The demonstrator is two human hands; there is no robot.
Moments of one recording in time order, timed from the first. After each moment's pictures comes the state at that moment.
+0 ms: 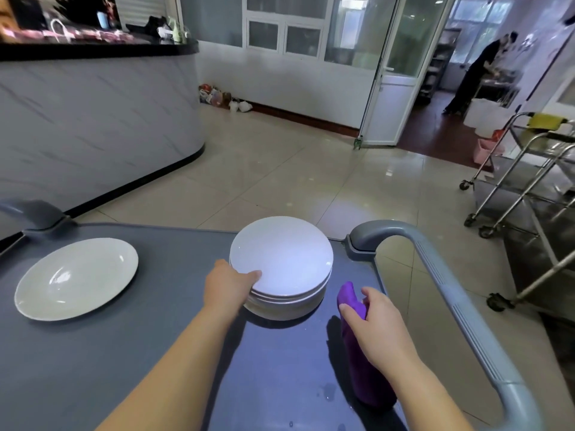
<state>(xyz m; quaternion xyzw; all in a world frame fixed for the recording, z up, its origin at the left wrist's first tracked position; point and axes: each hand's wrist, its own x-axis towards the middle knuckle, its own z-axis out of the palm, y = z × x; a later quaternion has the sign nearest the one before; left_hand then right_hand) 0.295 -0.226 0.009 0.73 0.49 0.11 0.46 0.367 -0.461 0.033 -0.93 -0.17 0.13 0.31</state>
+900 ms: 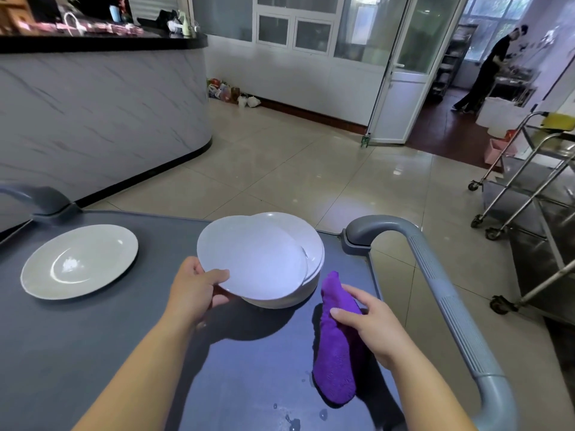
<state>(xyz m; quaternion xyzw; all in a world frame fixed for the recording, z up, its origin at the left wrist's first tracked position) 0.243 -0.244 0.023 0.56 0.43 0.23 0.67 0.384 -0.483 0.020 -0.76 -0.10 0.32 0.55</state>
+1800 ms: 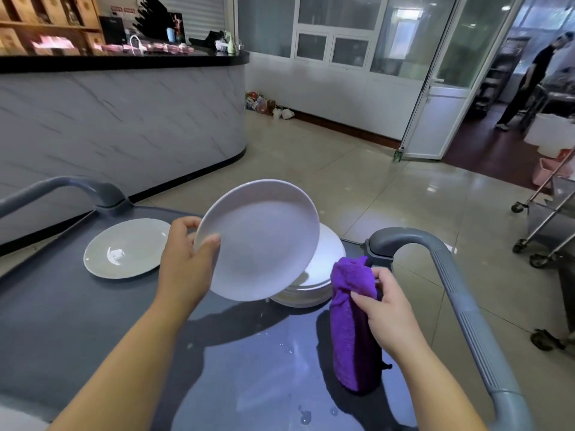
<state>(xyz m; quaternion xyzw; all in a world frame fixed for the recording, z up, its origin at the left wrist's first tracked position) 0.195 -0.259 0.086 0.68 0.36 0.44 0.47 0.363 -0.472 0.060 -0.76 -0.22 0.20 0.57</state>
